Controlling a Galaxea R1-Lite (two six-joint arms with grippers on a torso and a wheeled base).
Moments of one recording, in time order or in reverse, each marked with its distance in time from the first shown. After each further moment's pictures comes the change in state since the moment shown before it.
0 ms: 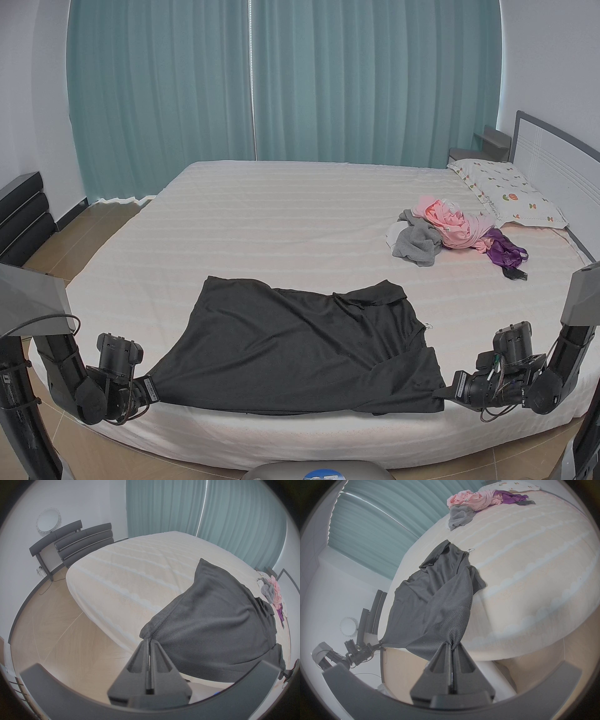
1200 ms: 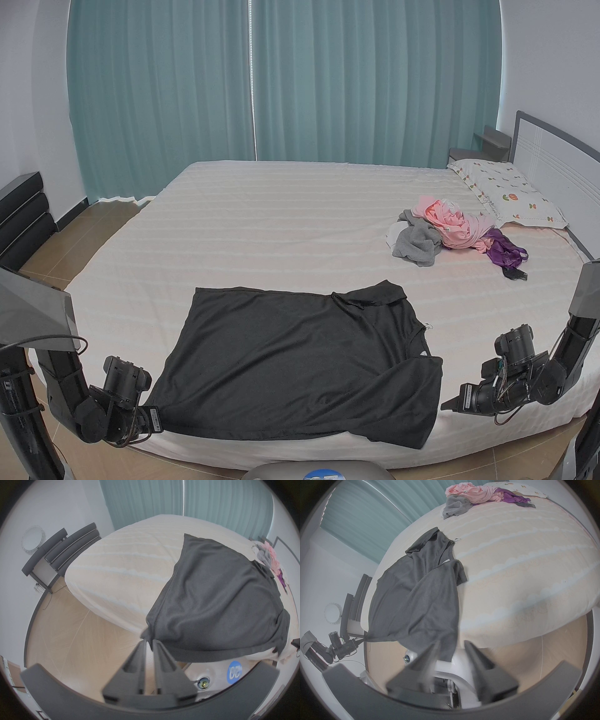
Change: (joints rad) left arm -0.084 -0.012 0.120 0.041 0.010 0.093; right arm -0.058 -0.036 -0.045 0.279 -0.049 -0.200
